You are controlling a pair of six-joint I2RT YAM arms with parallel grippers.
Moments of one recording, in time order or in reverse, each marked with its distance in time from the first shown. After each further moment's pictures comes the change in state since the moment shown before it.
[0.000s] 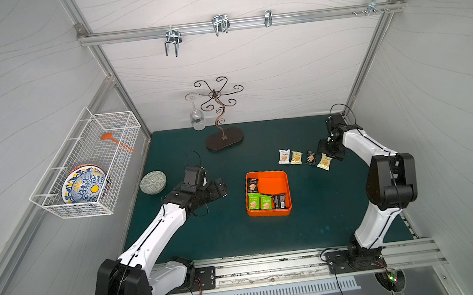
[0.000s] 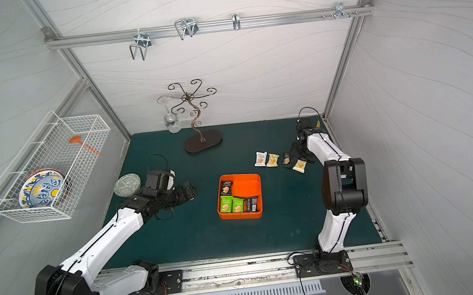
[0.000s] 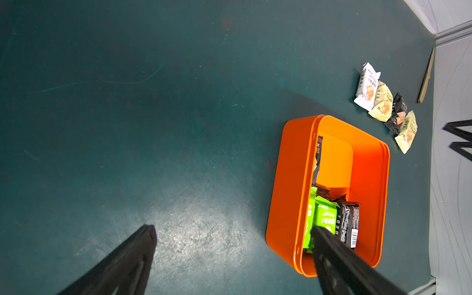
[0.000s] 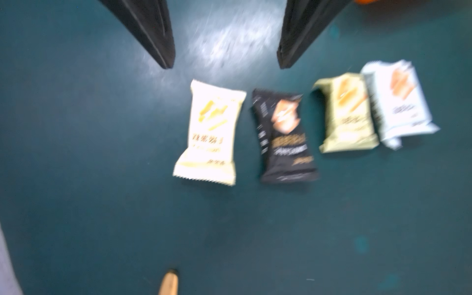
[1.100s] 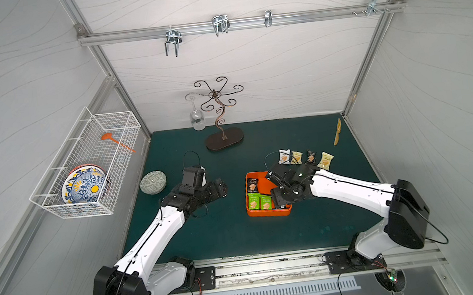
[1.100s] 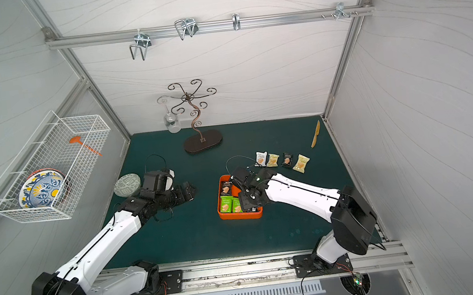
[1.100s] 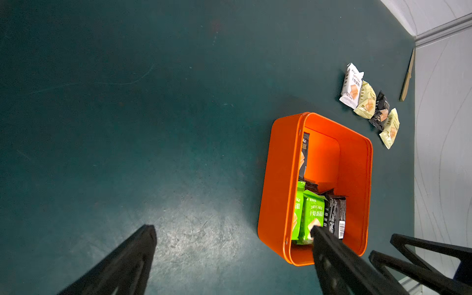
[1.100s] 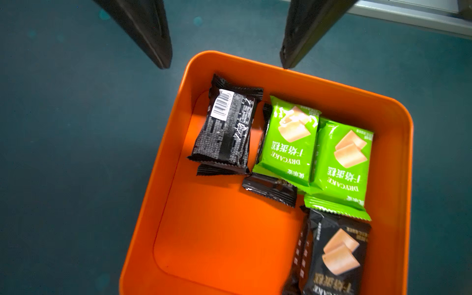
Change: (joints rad) left arm 0.000 -0.043 0.000 -0.011 0.024 0.001; right arm 0.841 -0.249 -0.256 -0.131 0.068 0.290
